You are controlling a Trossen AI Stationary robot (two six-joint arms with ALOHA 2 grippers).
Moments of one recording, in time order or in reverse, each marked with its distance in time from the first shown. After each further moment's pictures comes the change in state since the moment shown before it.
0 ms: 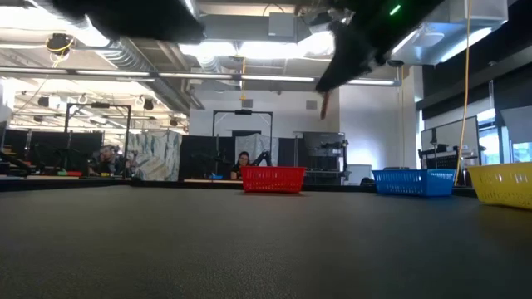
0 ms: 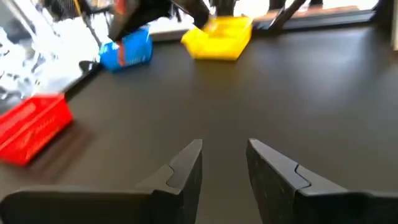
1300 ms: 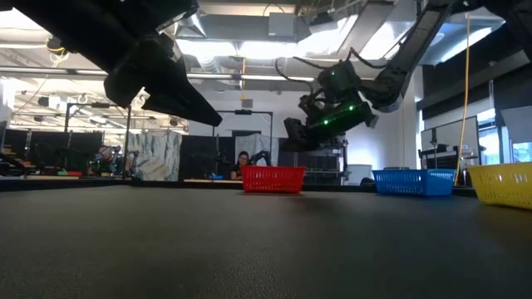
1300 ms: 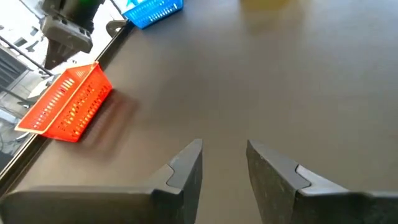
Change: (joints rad) left arm 0.217 0.000 -0.087 -0.094 0.120 0.098; right arm -0.840 0.356 -0.136 1.024 -0.677 -0.321
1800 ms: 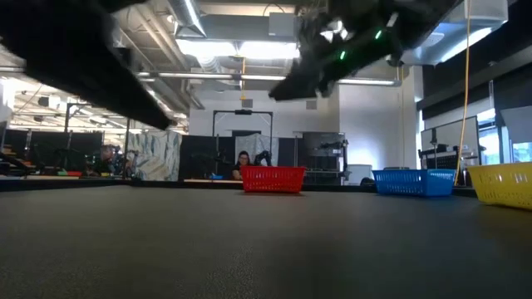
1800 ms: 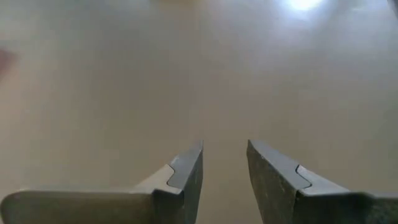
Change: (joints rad) left arm -0.146 0.000 0.000 -0.005 0.231 -0.266; right arm 0.340 -0.318 0.001 -0.352 -0.004 -0.107
